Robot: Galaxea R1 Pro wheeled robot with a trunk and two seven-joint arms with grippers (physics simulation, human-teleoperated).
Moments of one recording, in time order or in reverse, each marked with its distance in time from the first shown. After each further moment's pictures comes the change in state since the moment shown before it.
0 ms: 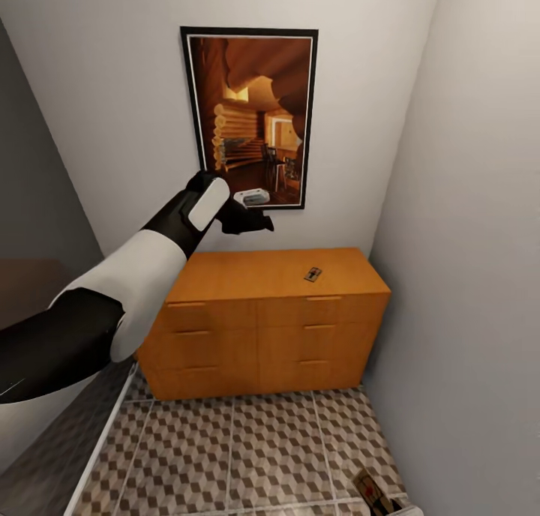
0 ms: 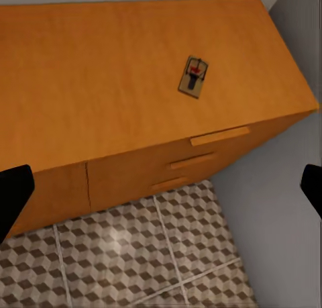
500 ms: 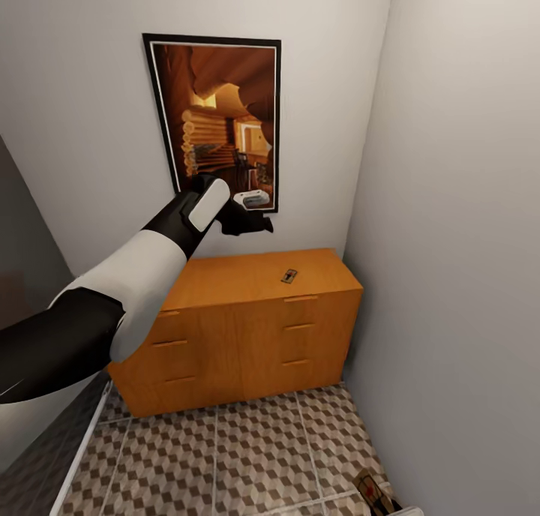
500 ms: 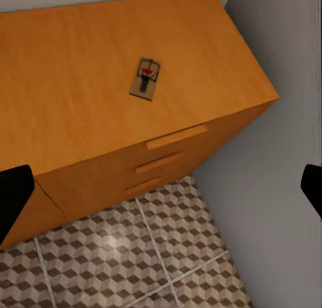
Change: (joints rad) left arm 0.000 0.000 -0.004 0.007 0.000 0.001 0.000; right arm 0.001 0.000 -0.002 0.000 -0.002 -0.001 0.000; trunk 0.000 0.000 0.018
